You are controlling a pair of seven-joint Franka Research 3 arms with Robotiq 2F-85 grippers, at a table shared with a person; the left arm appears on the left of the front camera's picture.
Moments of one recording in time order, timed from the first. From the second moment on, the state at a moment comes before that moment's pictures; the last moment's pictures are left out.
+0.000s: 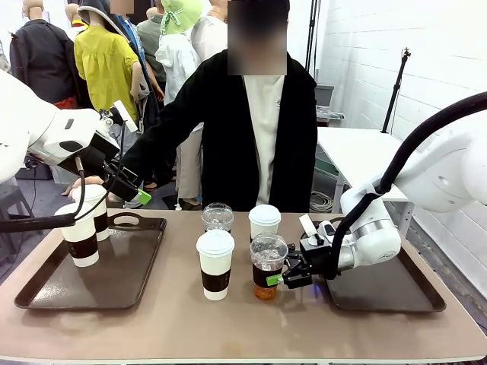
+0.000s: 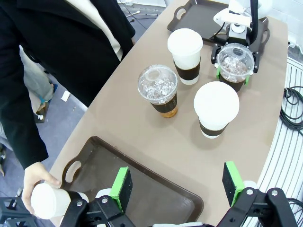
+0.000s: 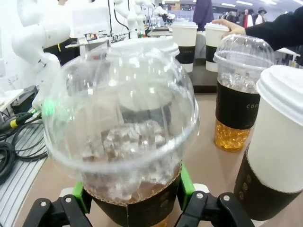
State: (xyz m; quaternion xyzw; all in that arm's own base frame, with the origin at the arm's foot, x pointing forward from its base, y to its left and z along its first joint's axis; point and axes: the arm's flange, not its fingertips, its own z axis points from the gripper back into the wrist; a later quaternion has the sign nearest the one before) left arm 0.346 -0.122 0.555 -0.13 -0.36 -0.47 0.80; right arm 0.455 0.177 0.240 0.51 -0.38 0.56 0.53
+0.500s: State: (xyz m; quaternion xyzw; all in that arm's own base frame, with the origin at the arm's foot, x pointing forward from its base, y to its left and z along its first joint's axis) left arm 0.346 -0.122 0.555 -0.13 -0.36 -0.47 0.80; right arm 0.440 0.110 0.308 0.51 -0.41 0.52 0.55
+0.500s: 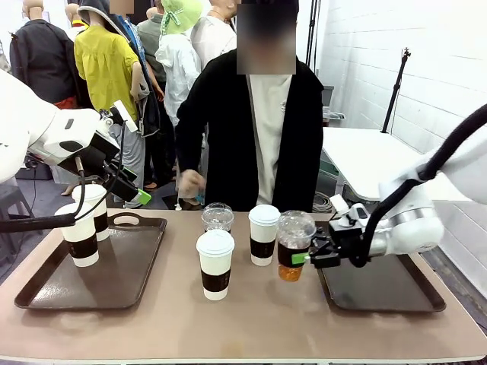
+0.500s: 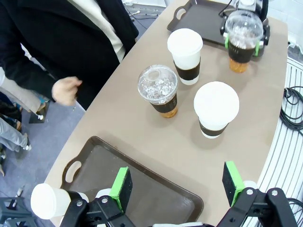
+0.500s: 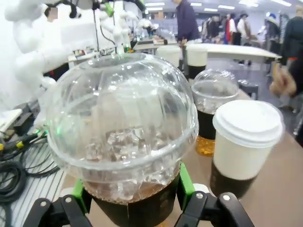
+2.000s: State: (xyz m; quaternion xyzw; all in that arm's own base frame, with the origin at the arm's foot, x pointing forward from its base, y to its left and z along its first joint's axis) left arm 0.346 -0.123 0.555 -0.13 -0.36 -0.47 0.80; right arm 0.442 -0.024 0.340 0.43 -0.43 0.50 0.62
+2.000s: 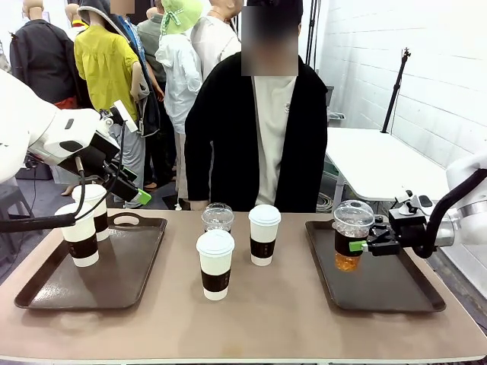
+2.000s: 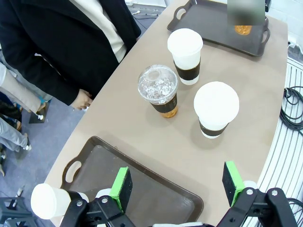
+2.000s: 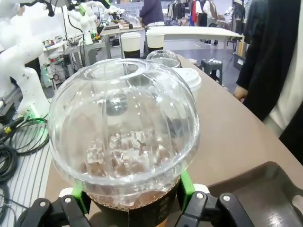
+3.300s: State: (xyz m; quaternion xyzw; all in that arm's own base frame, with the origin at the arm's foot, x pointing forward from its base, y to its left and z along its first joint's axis) left arm 0.346 -0.122 0.555 -0.13 -0.36 -0.47 0.80; right arm 0.590 -0.067 0.273 0.41 -0.45 0.46 0.64
